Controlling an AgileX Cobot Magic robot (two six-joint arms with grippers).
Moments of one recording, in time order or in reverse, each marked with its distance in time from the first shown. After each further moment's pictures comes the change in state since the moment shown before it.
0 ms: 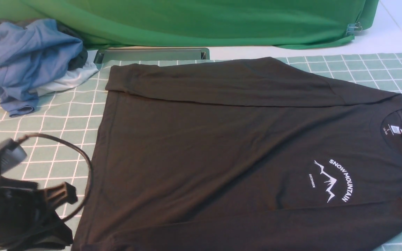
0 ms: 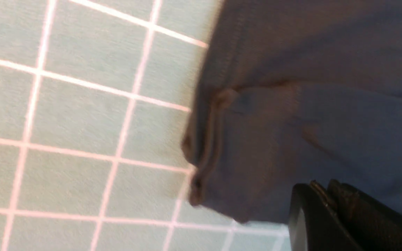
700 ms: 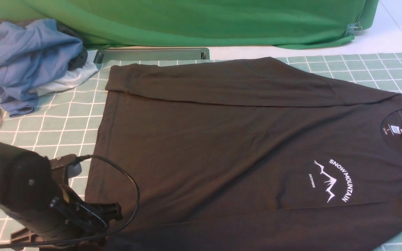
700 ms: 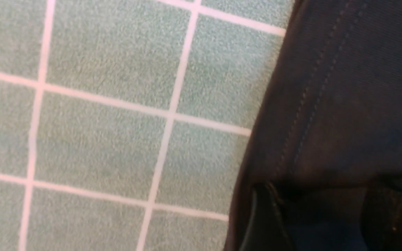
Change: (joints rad) right arm 0.001 0.003 0.000 0.000 -0.031 -0.001; left arm -0.319 0.316 0.046 0.321 -0.345 -0.355
